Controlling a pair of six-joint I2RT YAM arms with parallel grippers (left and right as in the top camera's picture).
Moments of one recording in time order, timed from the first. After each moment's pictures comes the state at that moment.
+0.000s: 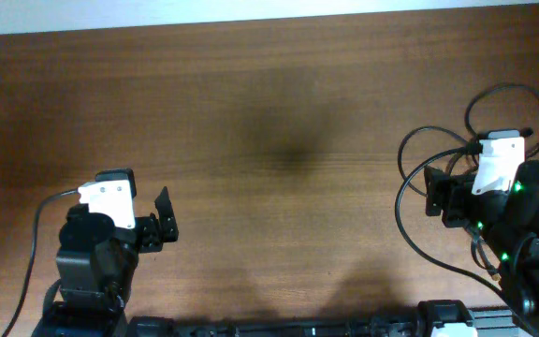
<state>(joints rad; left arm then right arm) -0.13 0.61 0.90 -0.86 -0.15 -0.08 -0.02 0.77 1.14 -1.04 -0.04 -0.03</state>
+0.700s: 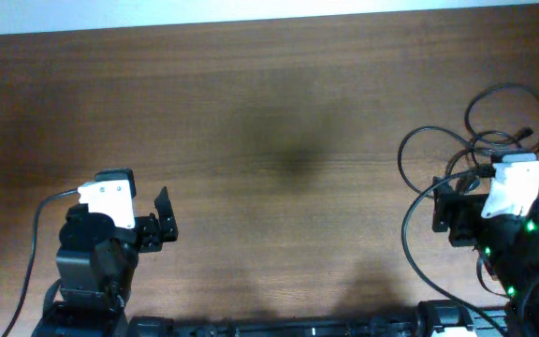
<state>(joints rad) -0.13 0.61 0.90 -0.86 -0.15 -0.08 -0.02 0.62 1.11 -1.03 -0.02 -0.03</state>
